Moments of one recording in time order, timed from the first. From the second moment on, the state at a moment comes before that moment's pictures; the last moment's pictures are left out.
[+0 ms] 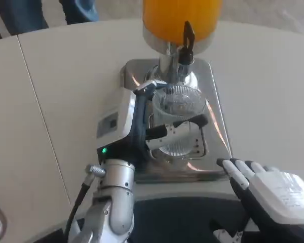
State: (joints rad) left arm -0.57 0.09 -0.22 0.40 0.71 -0.10 0.46; right arm 0.17 -0.24 0.16 -0.78 -1.23 0.20 0.60
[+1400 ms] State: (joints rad) left arm -0.67 0.10 -0.33 0.53 0.71 -0.04 0.61; right arm 0.11 -0.21 0.13 -0.71 -1.21 0.23 0.63
